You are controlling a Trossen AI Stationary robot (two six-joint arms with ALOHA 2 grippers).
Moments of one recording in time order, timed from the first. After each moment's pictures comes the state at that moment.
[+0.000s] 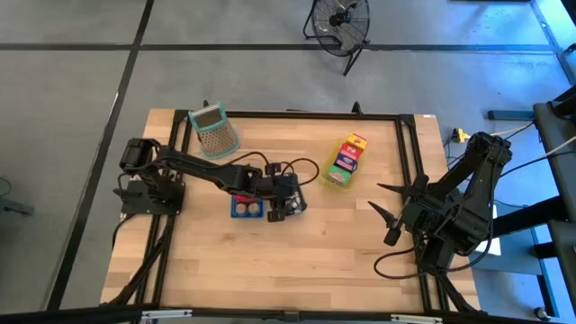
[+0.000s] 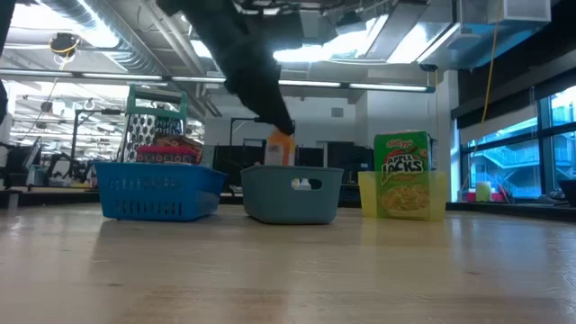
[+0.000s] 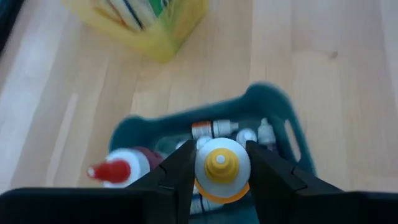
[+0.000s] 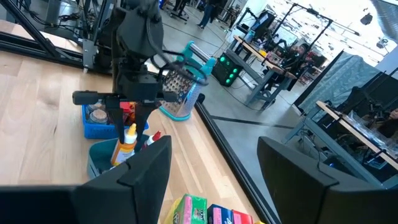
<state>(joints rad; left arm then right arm) -0.09 1.70 1.18 -0.39 -0.27 -0.08 1.02 1.29 1.28 -1.49 1.39 1.02</state>
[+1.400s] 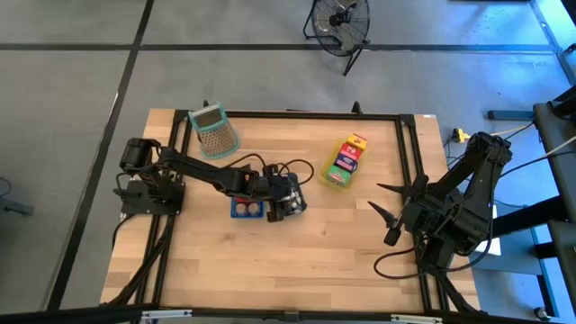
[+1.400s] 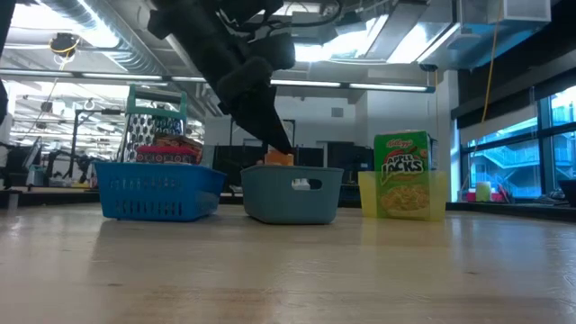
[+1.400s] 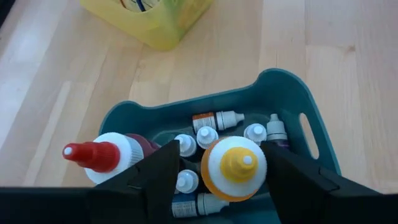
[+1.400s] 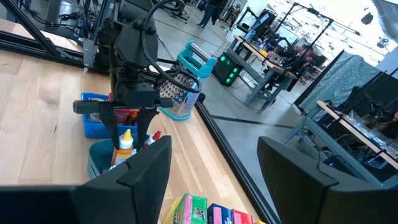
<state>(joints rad) -0.08 1.70 1.05 -0.23 -0.28 -0.11 1.02 1.29 1.28 -1.49 1.38 1.02</state>
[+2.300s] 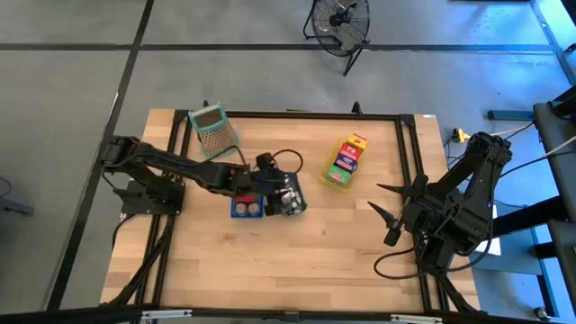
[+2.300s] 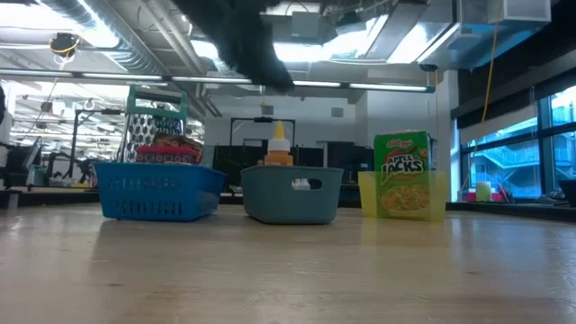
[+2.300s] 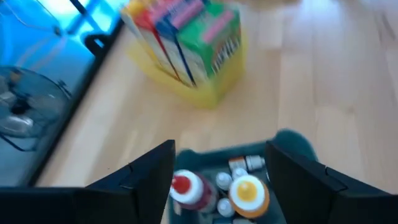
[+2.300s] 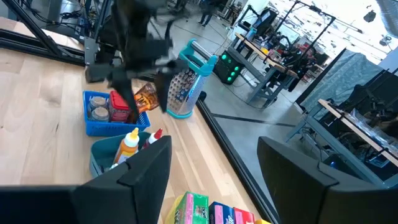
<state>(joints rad) -0.12 1.54 1.08 -0.24 -0.43 -0.05 1.02 1.29 1.28 -1.48 1.38 1.02</state>
